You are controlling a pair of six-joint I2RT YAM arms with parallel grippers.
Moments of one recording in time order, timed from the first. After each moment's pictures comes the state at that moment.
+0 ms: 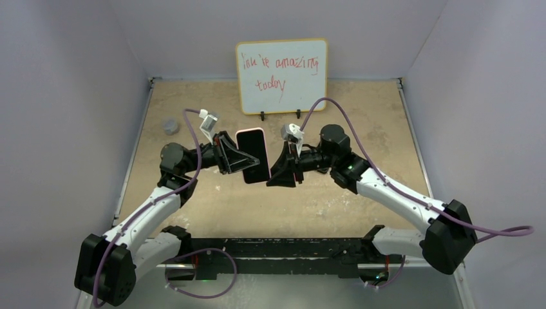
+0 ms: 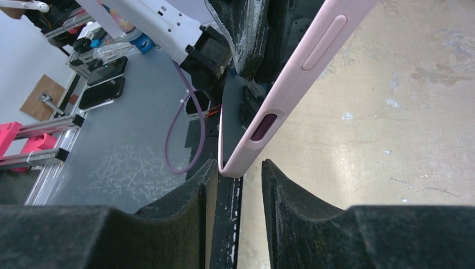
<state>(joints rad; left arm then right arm) -0.36 0.99 0.54 0.80 0.98 -1.01 0.70 1.21 0.84 0.17 -0.99 0.22</state>
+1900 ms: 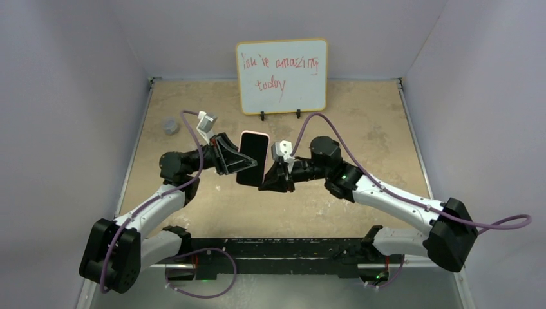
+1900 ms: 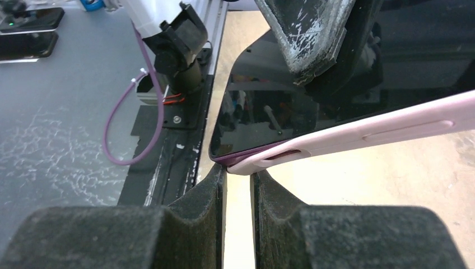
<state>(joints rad) -0.34 1.09 0.46 1.19 1.03 -1.28 0.84 1.21 0.81 0.18 -0.83 -0.09</state>
